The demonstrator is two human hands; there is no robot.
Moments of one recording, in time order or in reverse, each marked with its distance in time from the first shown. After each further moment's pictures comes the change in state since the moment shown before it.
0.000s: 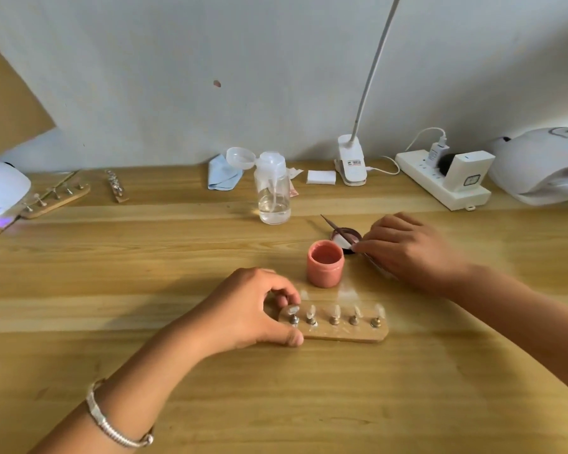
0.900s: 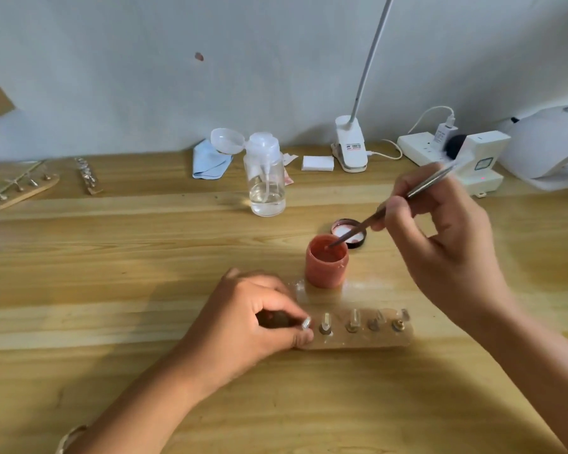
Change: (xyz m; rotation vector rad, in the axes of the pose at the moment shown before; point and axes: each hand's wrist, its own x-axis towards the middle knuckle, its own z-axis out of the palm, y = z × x) left_hand -0.003 -0.003 0.021 -0.127 0.245 0.216; right_hand 0.037 -0.073 -0.040 0.673 0.478 0.708
